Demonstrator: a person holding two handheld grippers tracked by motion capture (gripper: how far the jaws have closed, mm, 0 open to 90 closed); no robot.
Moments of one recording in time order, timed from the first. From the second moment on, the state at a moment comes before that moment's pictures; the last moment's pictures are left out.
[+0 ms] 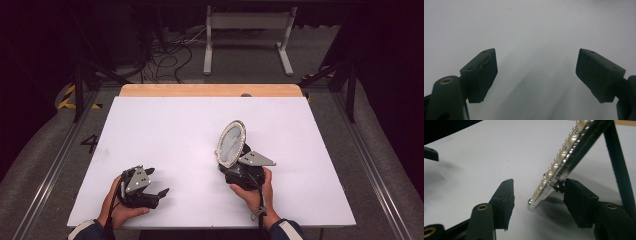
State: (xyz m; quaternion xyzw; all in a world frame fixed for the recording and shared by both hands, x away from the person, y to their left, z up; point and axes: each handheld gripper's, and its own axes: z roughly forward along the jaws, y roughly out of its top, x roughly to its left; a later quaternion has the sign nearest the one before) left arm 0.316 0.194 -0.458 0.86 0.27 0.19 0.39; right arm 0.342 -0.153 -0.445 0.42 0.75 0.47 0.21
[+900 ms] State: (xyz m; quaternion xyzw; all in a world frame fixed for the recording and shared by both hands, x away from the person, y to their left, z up) left arm 0.317 0.191 -0.460 0.87 0.26 0.18 0.39; right arm 0.351 -0.155 -0.442 0.42 0.73 0.49 0.24
